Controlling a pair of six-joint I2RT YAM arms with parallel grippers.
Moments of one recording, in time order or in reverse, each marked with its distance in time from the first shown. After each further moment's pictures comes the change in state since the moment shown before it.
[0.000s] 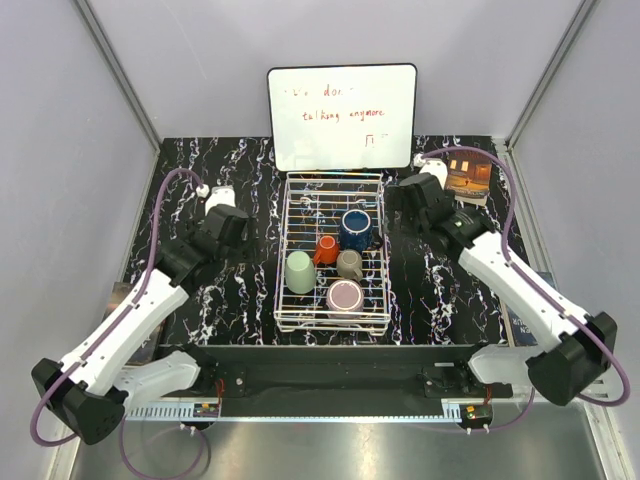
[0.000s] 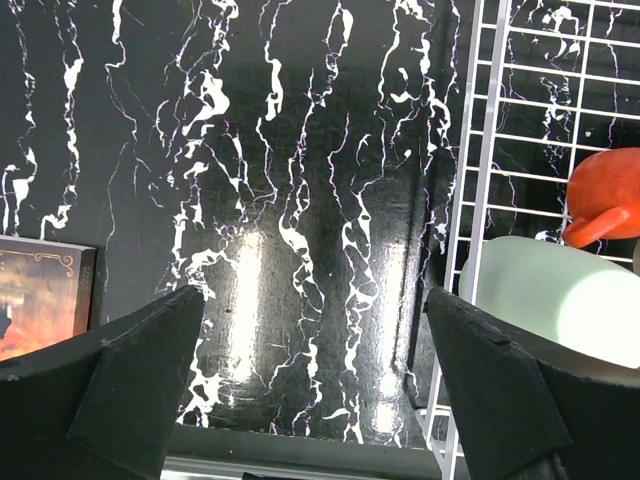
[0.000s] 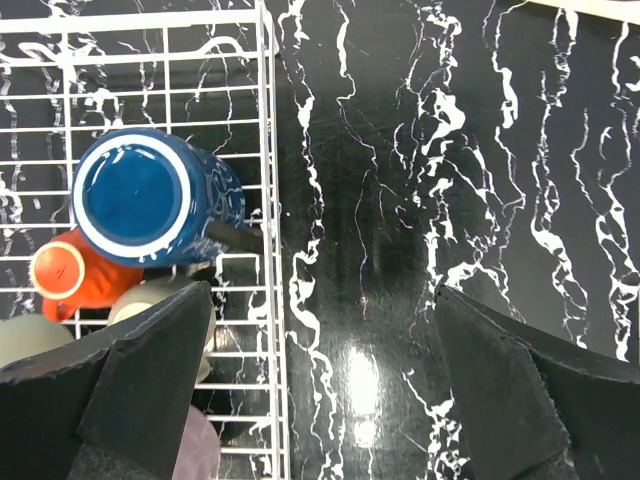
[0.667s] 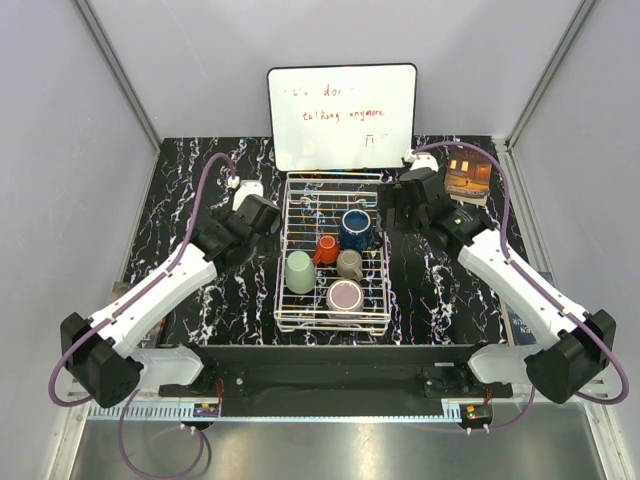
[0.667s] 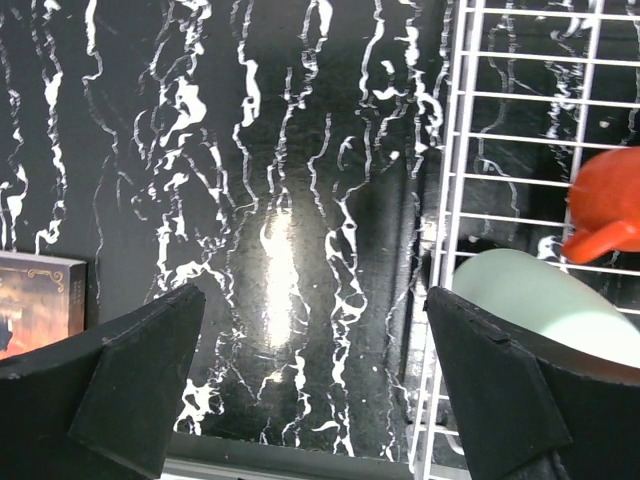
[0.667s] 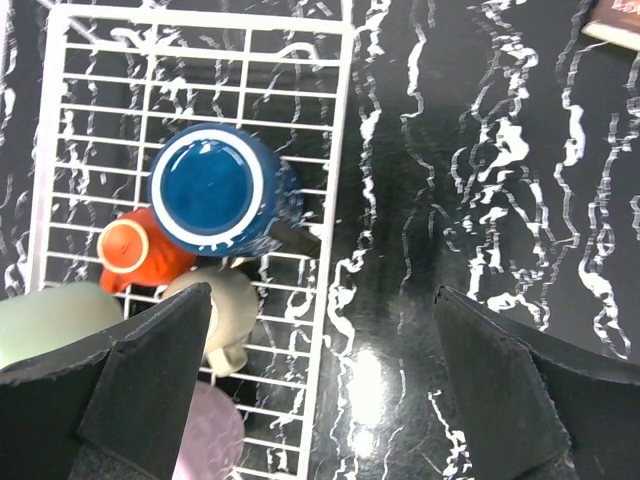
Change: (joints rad) left arm -0.080 0.215 0.089 0.005 -0.064 -0.027; right arm 0.000 0.030 0.026 0.065 -0.124 -0.074
